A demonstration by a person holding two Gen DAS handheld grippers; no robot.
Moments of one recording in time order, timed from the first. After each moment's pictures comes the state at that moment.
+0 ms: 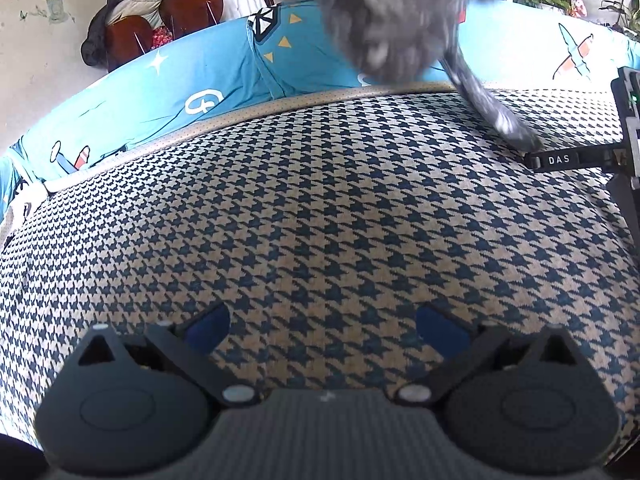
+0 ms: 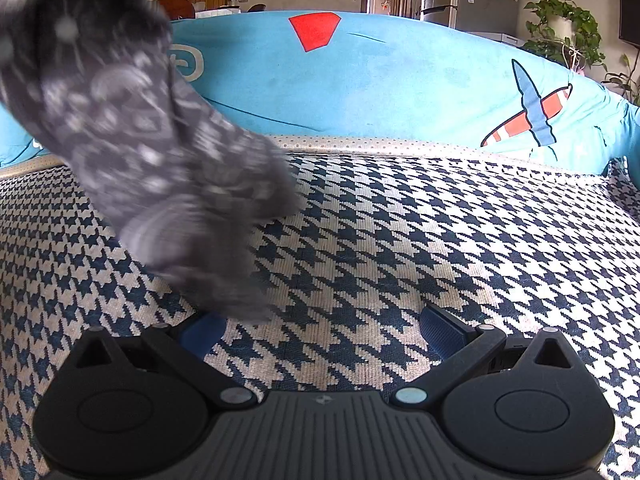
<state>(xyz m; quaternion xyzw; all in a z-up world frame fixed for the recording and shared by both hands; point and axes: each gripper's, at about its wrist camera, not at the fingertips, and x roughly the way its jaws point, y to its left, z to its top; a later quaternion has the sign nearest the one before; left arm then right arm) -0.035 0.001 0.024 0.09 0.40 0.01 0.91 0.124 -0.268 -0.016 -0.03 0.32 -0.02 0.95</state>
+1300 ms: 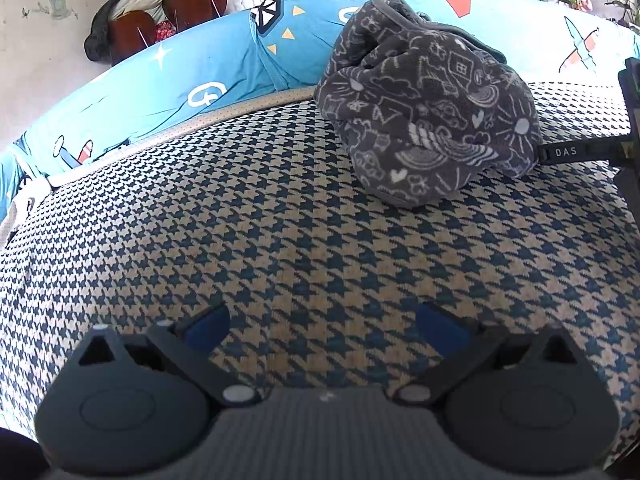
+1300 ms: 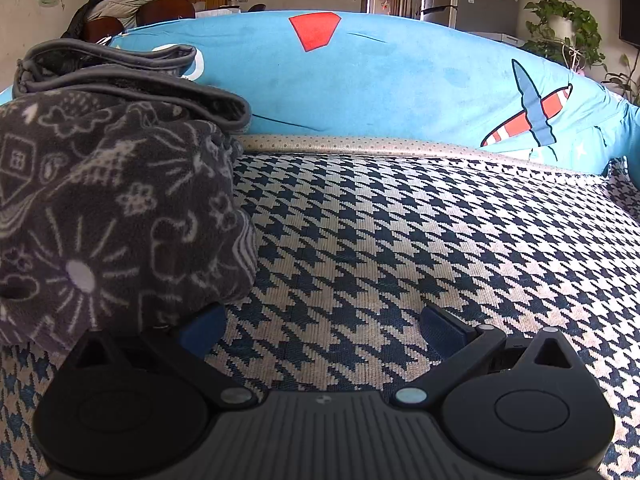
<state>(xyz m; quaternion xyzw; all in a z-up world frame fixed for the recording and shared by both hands) -0.035 -0.005 0.021 0.09 0.41 0.01 0.91 0.123 -0.267 -0.016 -0.03 0.32 -0.02 0.95</state>
